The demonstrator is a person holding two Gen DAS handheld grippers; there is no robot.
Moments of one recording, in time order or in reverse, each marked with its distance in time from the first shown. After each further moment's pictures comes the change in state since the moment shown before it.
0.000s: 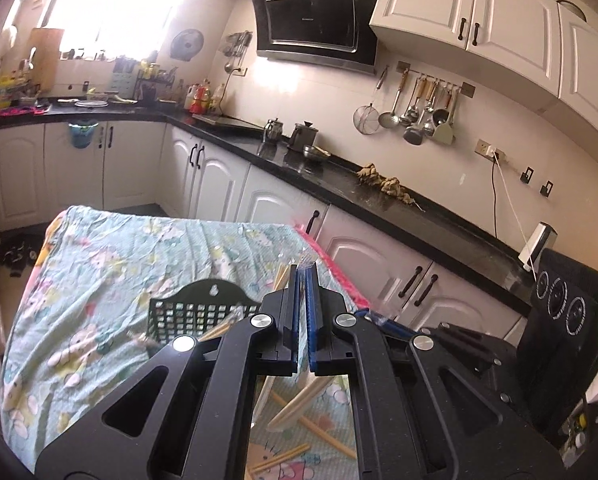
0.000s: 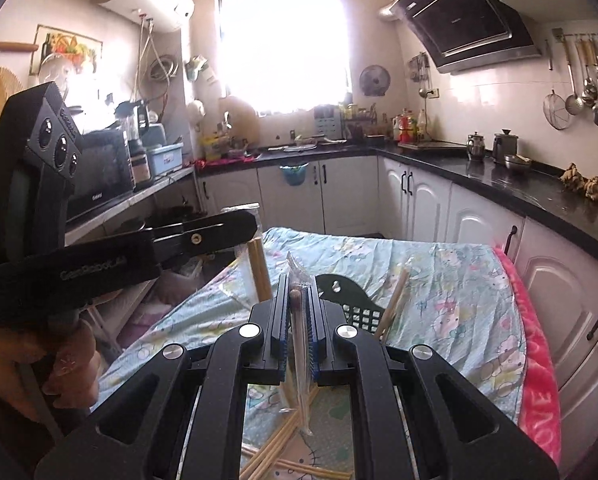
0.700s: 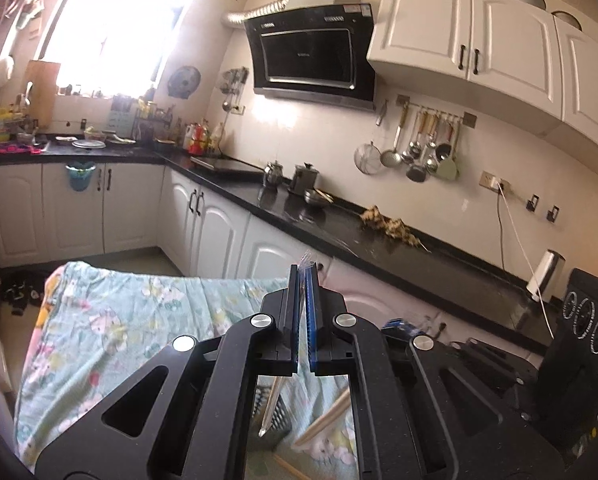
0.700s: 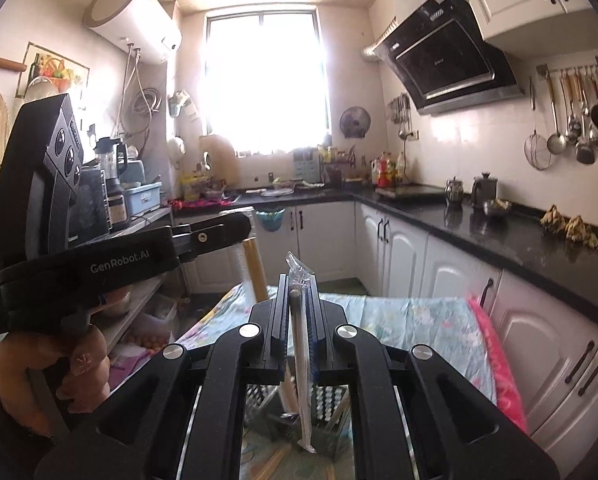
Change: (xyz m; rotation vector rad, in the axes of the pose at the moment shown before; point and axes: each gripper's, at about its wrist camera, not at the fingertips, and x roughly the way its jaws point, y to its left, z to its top) left arm 0.019 -0.003 0.074 0.031 -0.130 0.027; right arm 0.002 -0.022 0.067 -0.027 -0.146 -0.087
